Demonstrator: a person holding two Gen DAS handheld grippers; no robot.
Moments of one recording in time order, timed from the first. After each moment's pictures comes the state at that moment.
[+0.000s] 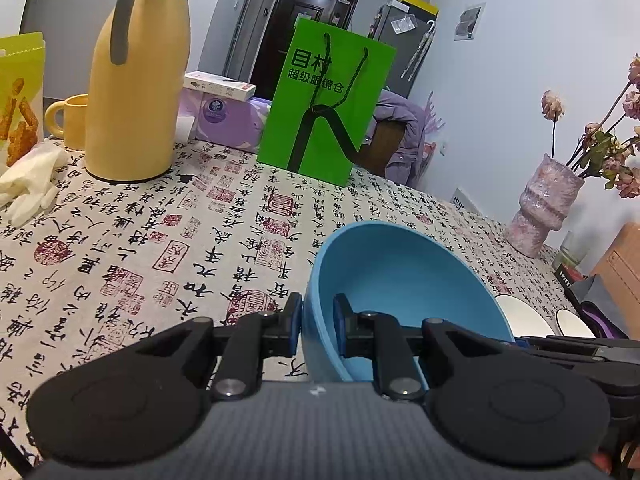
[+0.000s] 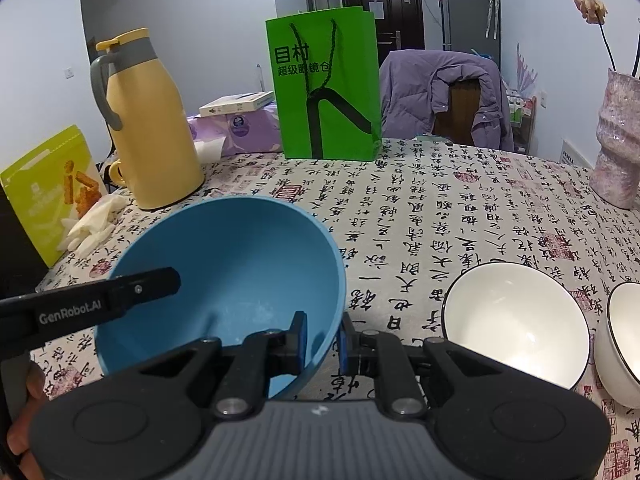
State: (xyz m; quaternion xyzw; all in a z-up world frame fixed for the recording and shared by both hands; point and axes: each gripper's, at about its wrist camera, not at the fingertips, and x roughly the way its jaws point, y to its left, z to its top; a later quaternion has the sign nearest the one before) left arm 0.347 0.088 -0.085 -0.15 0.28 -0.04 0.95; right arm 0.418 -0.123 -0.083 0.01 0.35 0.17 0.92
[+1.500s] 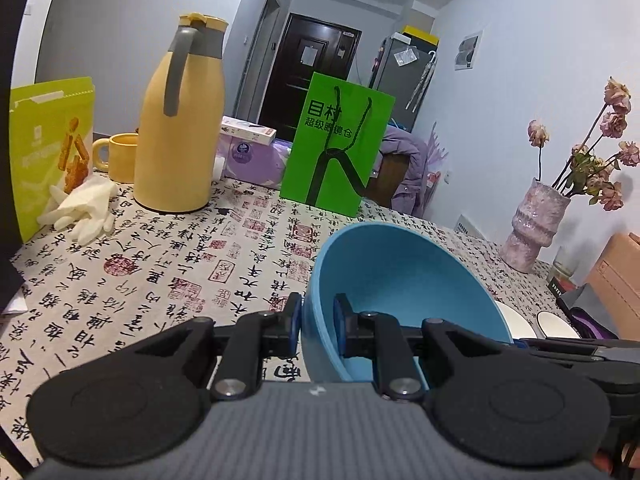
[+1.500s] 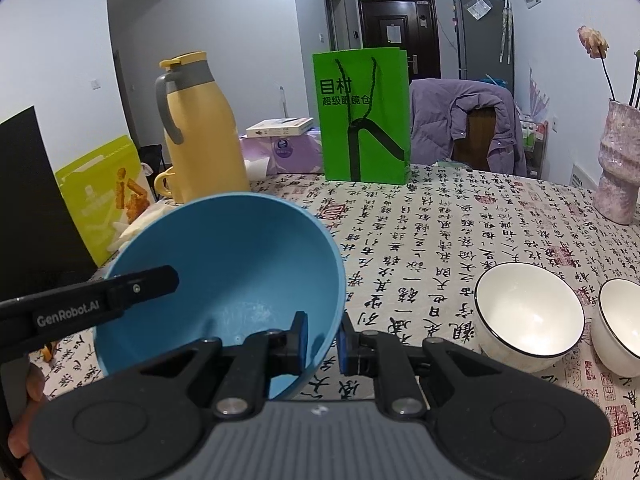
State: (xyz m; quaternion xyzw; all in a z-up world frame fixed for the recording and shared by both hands) left arm 0.261 0.110 -0.050 -0.14 0.23 -0.02 0.96; right arm 0.342 -0.101 -0.050 0.01 0.32 0.20 0.93
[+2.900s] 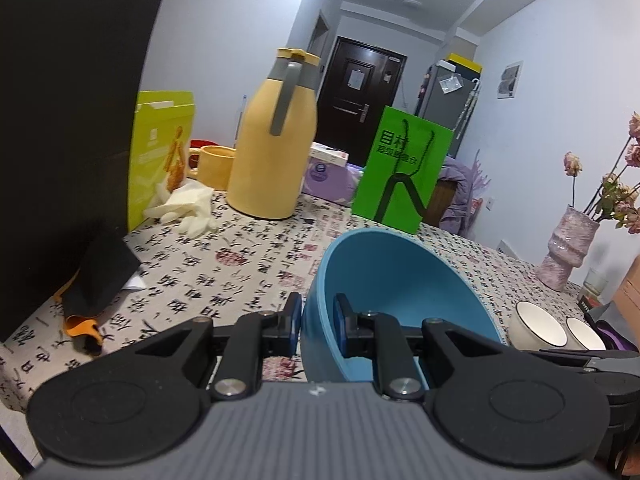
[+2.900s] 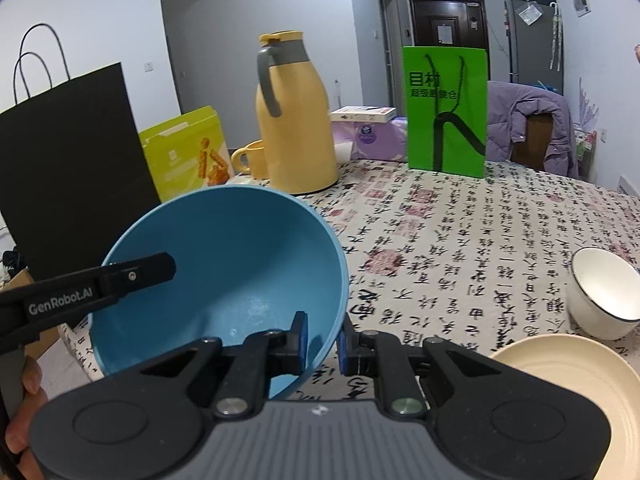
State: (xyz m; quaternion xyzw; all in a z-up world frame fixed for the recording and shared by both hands) left arm 0.170 0.180 -0.050 -0.15 0.21 0.05 0.97; right arm 0.280 -0.020 -0.054 -0.01 0.32 0.27 0.91
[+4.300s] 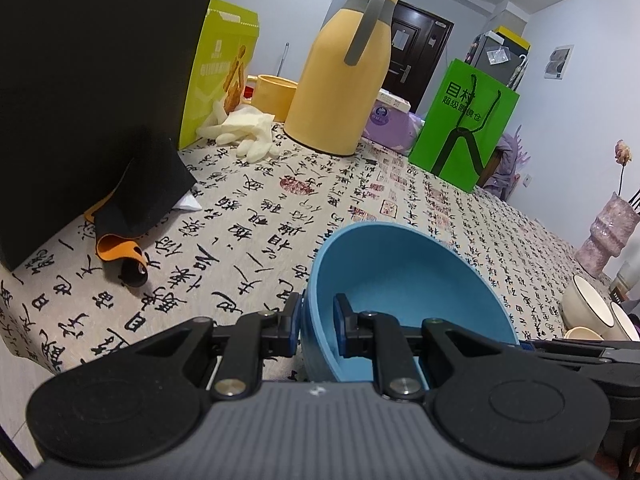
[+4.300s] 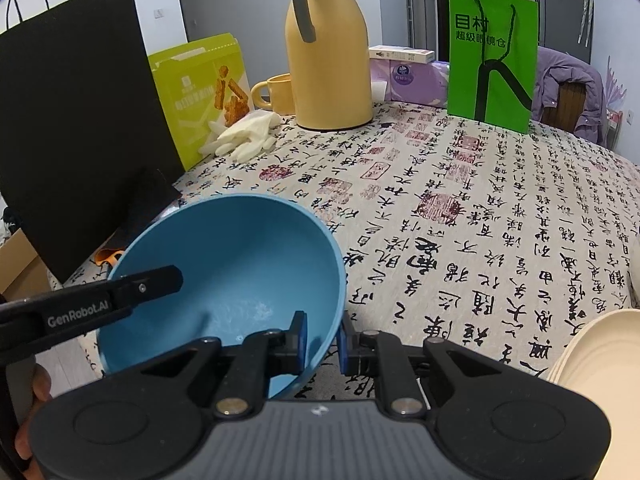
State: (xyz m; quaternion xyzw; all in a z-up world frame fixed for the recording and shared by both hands) left arm 0.181 0.228 -0.109 -0.19 0.28 0.09 0.94; right arm 0.303 0.035 -0.098 -0.04 0.39 0.28 0.88
